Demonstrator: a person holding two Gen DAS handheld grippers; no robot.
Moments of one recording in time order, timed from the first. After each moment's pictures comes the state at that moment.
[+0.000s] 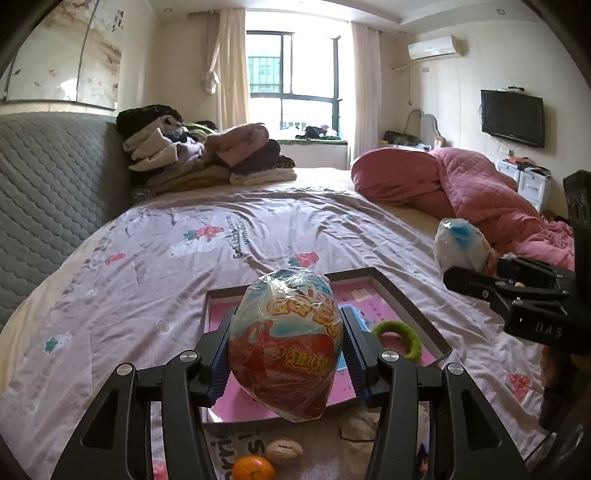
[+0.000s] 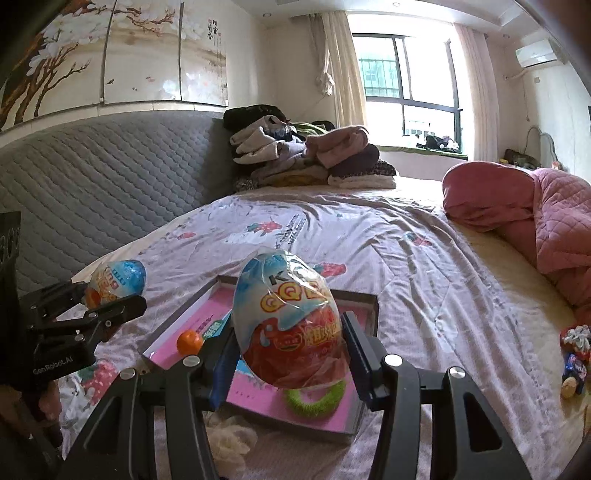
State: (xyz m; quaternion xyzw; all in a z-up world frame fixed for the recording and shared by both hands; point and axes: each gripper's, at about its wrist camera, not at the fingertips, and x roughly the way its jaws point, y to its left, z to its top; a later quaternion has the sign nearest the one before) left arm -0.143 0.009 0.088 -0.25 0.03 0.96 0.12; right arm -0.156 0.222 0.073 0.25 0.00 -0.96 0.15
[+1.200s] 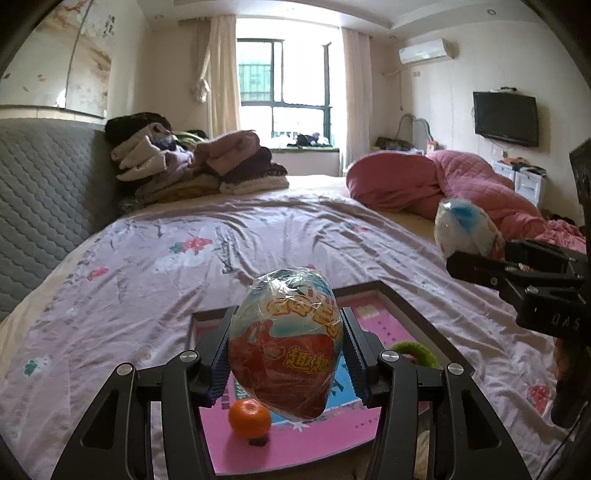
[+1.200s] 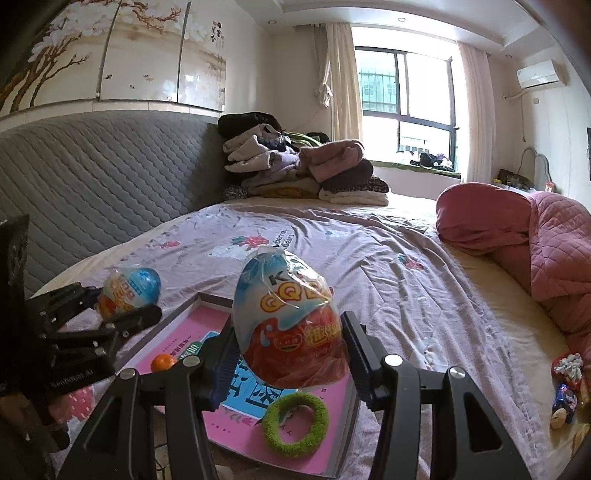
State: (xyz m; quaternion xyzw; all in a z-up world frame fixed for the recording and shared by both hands) left arm -0.192 0.023 0.066 -0.23 0.03 0.96 0.14; right arm -0.186 0.211 0.074 0.23 0.03 -0.96 0.13
